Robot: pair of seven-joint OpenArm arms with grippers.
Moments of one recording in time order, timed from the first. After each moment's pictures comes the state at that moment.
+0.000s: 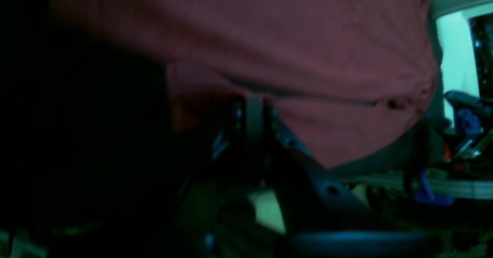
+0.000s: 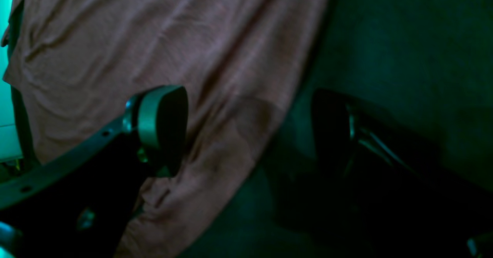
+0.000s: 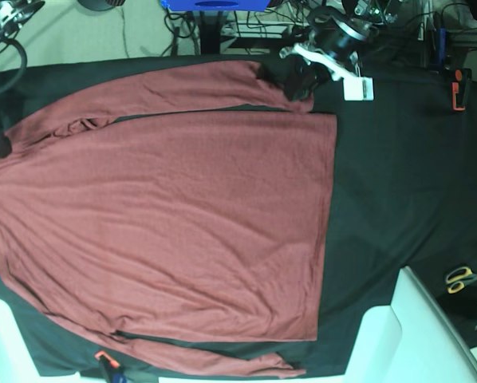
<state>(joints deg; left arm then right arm) 35.7 -18.7 10.1 91.0 -47.0 -13.4 3.8 2.3 16.2 62.4 51.9 31.9 38.7 -54.5</state>
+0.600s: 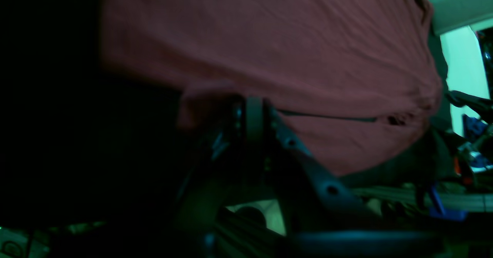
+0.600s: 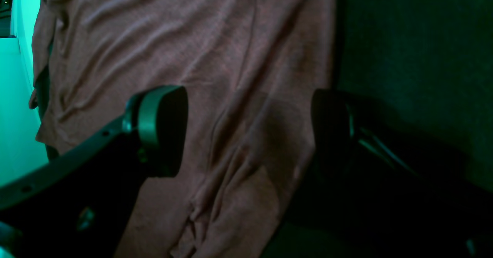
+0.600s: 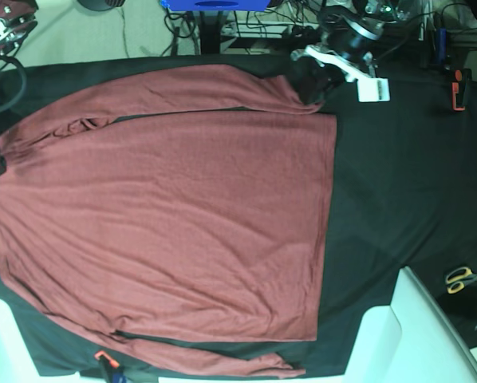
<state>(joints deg) 38.8 -20.3 7.1 95.9 -46.9 -9.1 4.2 6.9 17.9 62.6 43.8 31.9 32.2 -47.1</state>
